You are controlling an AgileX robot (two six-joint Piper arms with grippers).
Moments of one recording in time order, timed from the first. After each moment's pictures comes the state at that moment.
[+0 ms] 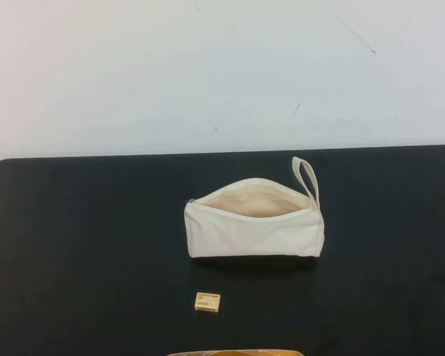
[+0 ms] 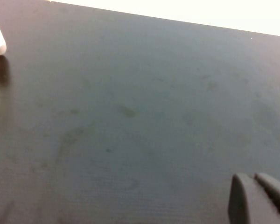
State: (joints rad) right arm -0.03 -0.01 0.02 -0.02 0.42 -0.14; left arm -0.07 -0.01 0.02 -0.05 0.38 0.00
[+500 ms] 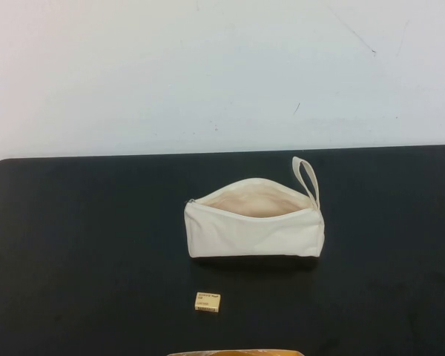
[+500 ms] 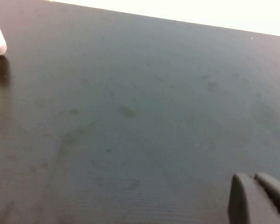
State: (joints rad) right arm -0.03 -0.01 0.02 -0.02 0.42 -0.14; left arm -0.07 -0.01 0.03 -0.06 -0.32 -0.02
